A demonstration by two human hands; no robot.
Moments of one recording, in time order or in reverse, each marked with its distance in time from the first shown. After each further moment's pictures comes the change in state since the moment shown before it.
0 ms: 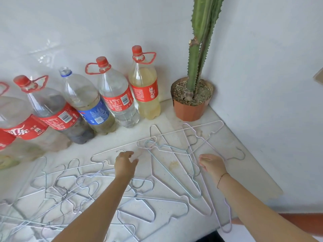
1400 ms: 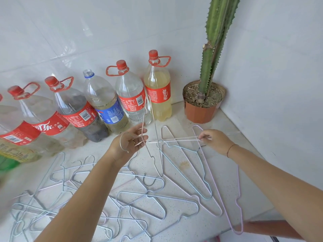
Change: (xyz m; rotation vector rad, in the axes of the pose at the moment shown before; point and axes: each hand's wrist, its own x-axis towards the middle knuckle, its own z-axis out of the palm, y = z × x) left_hand -0.014 0.072 -0.117 -1.169 -0.479 -0.116; right_hand 0.031 -0.087 -0.015 -0.505 -0.232 -0.502
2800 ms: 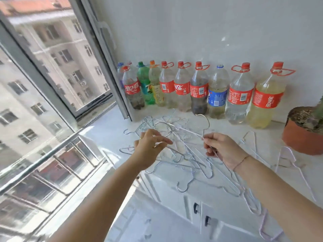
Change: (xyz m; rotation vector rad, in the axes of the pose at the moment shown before) left_hand -0.342 -0.092 0.048 1.155 0.949 0.236; right_hand -0.176 -0.186 0.062 0.733 -0.679 -0.150
